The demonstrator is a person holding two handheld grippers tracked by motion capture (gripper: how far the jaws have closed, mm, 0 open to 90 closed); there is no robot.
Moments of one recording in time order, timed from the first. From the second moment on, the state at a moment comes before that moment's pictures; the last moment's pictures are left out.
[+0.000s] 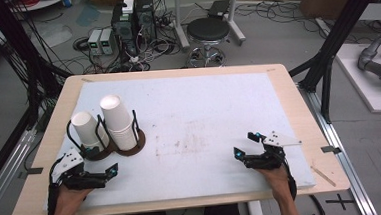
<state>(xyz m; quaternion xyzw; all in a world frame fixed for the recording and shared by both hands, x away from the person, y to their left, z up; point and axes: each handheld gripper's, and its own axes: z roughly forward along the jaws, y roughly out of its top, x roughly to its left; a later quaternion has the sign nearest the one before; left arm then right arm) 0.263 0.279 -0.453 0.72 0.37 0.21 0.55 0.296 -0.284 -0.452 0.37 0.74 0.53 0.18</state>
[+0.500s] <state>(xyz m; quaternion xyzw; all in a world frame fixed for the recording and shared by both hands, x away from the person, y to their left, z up) 0.263 0.279 -0.453 0.72 0.37 0.21 0.55 0.297 -0.284 -0.452 0.37 0.75 0.53 0.17</state>
